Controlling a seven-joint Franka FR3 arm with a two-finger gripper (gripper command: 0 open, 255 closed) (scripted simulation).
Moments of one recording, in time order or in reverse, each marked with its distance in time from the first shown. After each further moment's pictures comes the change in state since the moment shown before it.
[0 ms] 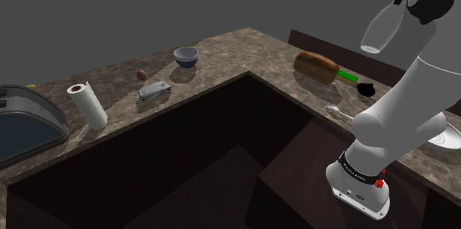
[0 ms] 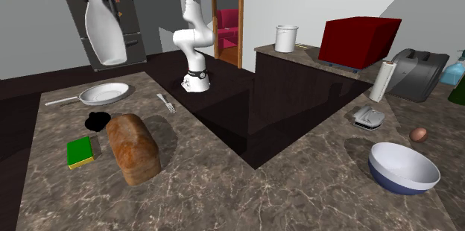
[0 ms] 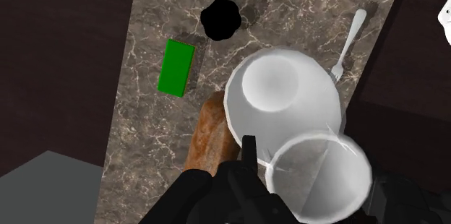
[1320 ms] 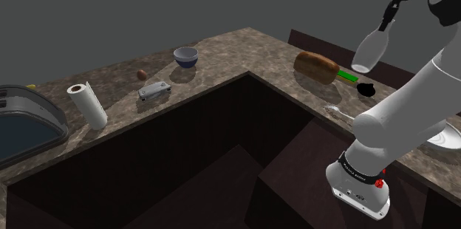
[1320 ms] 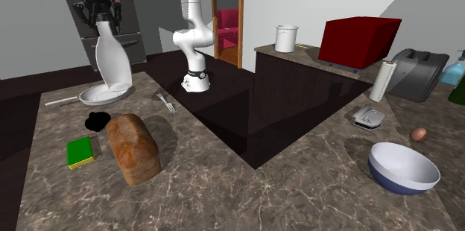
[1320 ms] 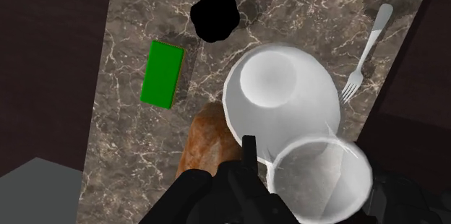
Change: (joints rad) arm 0.029 -0.144 0.031 -0.430 -0.081 0.309 0.067
